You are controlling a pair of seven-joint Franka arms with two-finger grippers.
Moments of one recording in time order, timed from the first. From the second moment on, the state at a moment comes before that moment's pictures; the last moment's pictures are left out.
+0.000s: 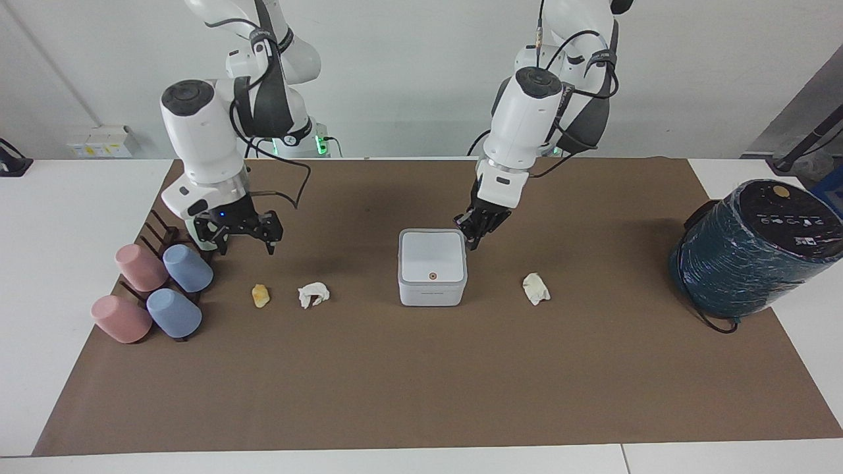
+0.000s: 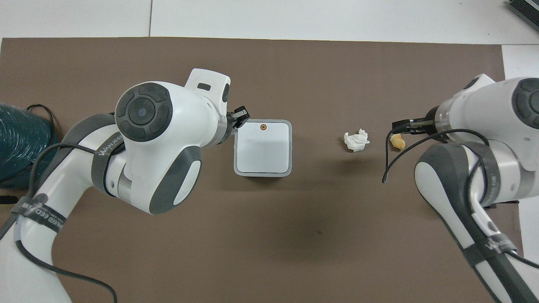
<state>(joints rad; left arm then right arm) -0.37 0.19 -0.19 -1.76 -0.07 2.20 -0.95 0.18 0.11 -0.10 -1.95 -0.06 2.19 0.07</state>
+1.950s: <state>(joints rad) -0.48 0.31 -0.18 -1.79 -0.07 2.42 -1.01 0.14 0.31 -0.11 -2.06 -0.06 2.47 -0.32</state>
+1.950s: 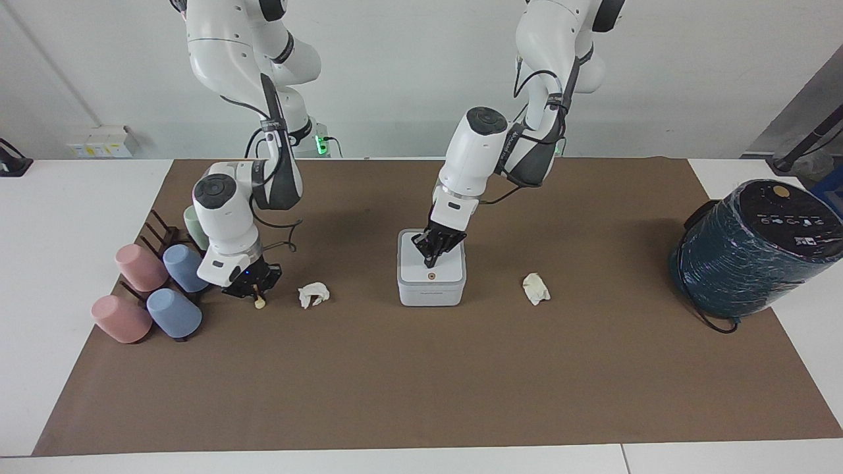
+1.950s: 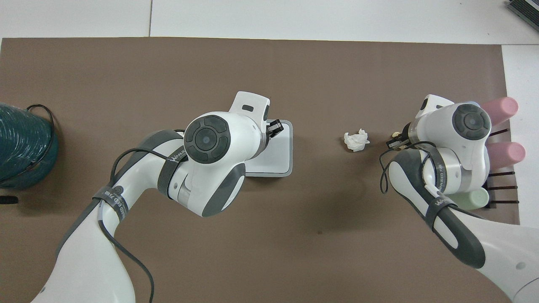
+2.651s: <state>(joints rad) -0.48 0.33 -0.18 -1.74 -0.07 2.35 -1.01 0.15 0.13 -0.01 -1.93 -0.03 2.21 0.02</state>
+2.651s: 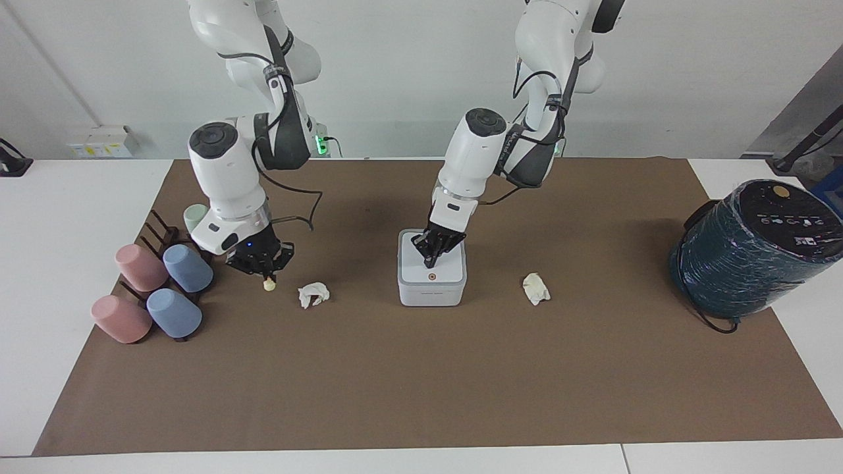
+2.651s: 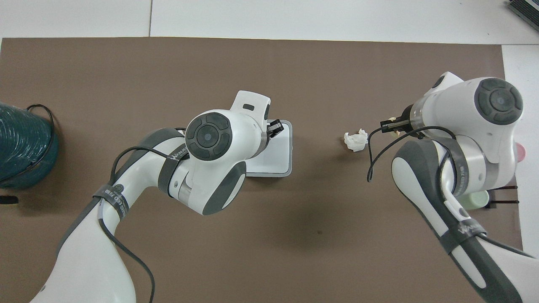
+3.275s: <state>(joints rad) -0.37 0.33 -0.16 -1.49 -0.04 1.94 -0.92 0.19 0.04 0.03 -1.92 0.14 2.16 0.17</state>
